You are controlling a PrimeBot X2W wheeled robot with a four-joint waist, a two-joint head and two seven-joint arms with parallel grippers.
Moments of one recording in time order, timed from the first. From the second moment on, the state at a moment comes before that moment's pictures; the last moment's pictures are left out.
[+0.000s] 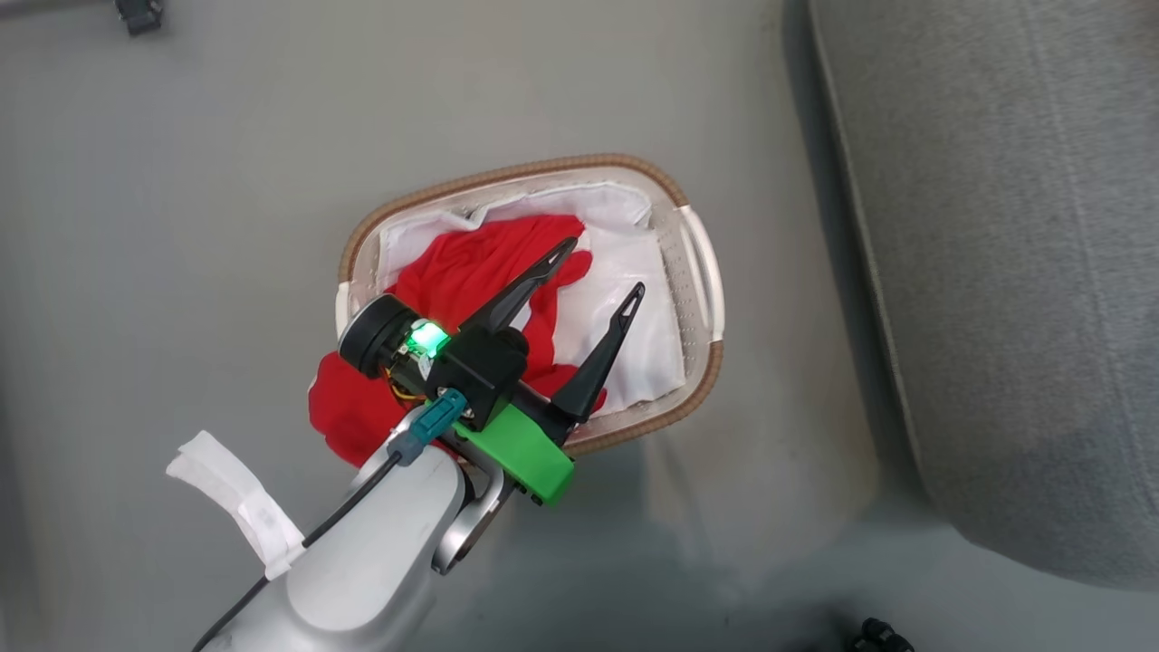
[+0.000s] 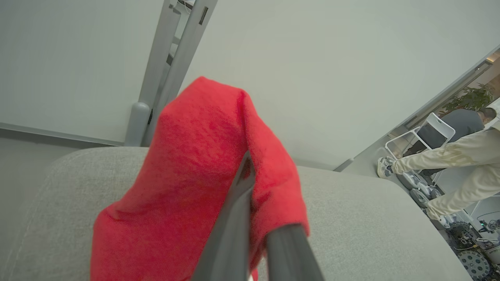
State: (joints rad) left arm -0.59 0.20 -0.78 0.30 -0.38 -0.09 -0.26; right arm -1.08 -0.59 -0.14 0.71 -0.04 0.13 -0.14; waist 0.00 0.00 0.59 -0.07
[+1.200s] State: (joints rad) left arm -0.44 0.17 -0.51 0.28 -0.38 -0.08 -0.26; right arm -0.64 -0.35 -0.19 0.52 0.00 0.13 -0.26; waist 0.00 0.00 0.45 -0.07
